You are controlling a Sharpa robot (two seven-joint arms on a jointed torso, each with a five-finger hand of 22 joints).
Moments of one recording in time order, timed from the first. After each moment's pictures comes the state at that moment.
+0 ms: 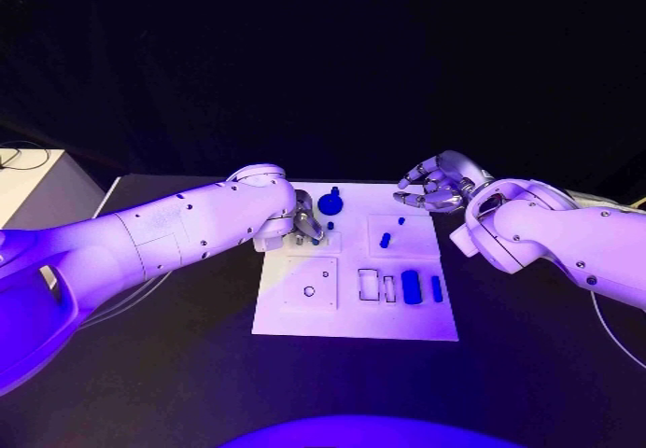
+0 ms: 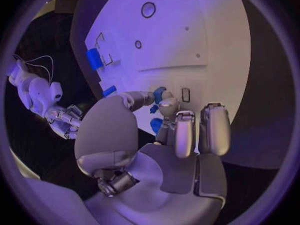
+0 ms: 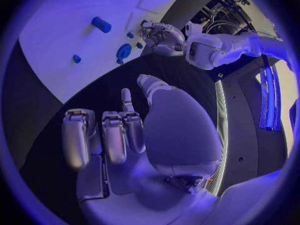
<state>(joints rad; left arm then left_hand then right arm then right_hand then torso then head) 1.25 -0.47 0.00 1.14 -1.12 0.21 -0.63 1.09 -0.26 0.82 0.24 0.35 0.82 0.06 0.81 0.98 1.24 -0.02 1.18 0.88 1.46 -0.07 1.57 1.31 0.08 1.41 0.03 1.46 1.28 1.32 -0.81 -0.12 1.53 -0.95 -0.51 -0.21 1.35 -0.23 0.33 0.27 0.35 0.91 0.14 0.28 0.43 1.47 0.06 1.52 1.31 1.47 -0.02 1.56 1.31 0.02 1.46 0.08 1.47 1.31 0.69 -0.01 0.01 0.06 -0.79</state>
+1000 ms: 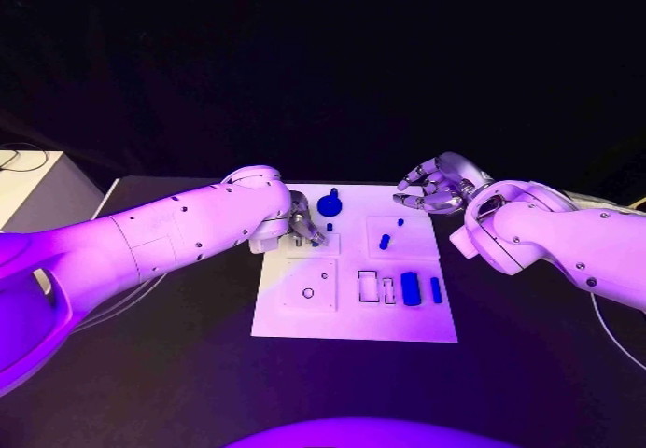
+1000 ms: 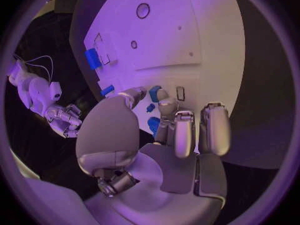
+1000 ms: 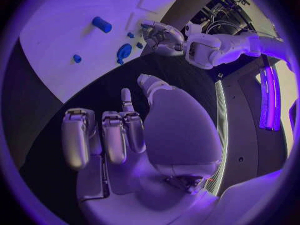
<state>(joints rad) 1.25 -0.48 0.00 1.14 -1.12 0.21 -0.62 1.07 -0.26 0.41 0.29 0.32 0.85 0.04 0.75 0.98 1.21 -0.02 1.20 0.88 1.47 -0.08 1.57 1.31 0.08 1.41 0.03 1.45 1.28 1.32 -0.81 -0.12 1.54 -0.95 -0.51 -0.21 1.34 -0.23 0.33 0.27 0.35 0.91 0.14 0.29 0.43 1.47 0.06 1.52 1.31 1.47 -0.02 1.56 1.31 0.02 1.46 0.08 1.46 1.31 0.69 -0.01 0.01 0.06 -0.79</state>
